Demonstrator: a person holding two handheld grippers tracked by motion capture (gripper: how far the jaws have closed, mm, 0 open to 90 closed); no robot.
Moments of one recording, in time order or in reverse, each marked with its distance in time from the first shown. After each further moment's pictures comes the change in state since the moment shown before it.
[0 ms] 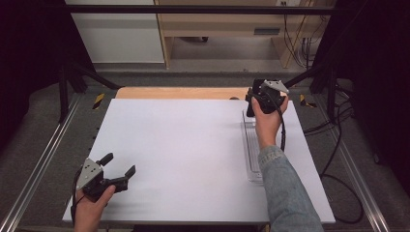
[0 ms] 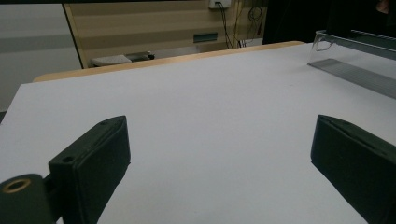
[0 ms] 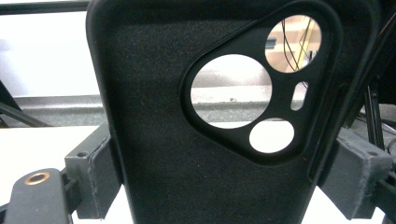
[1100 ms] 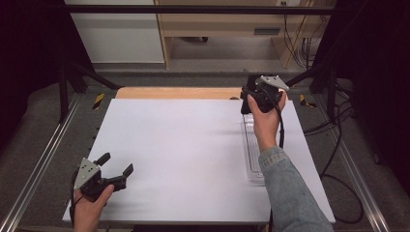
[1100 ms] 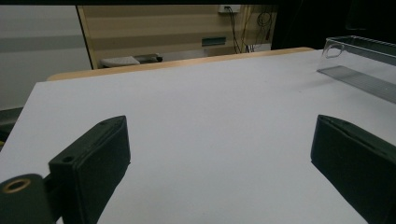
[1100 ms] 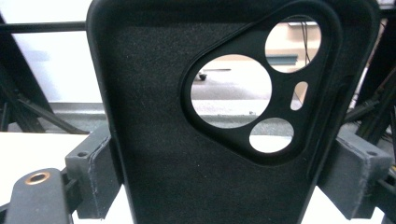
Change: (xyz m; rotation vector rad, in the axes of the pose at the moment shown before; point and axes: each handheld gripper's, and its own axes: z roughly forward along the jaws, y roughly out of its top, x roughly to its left) left arm 0.003 0.000 -0.003 -0.016 0.036 -0.022; right arm 0.021 0.025 -0.036 -0.047 0.089 -0.019
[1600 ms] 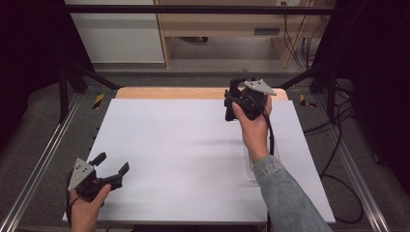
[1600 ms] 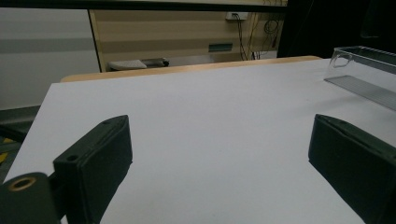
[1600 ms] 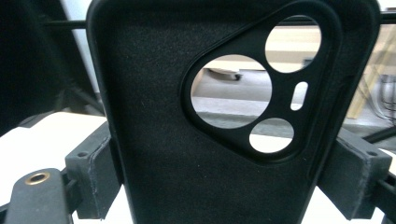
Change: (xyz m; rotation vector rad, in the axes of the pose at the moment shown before) left arm 0.006 0.001 -0.007 -0.025 0.027 -0.026; right arm 0.048 0.001 -0.033 0.004 0.141 -0.036
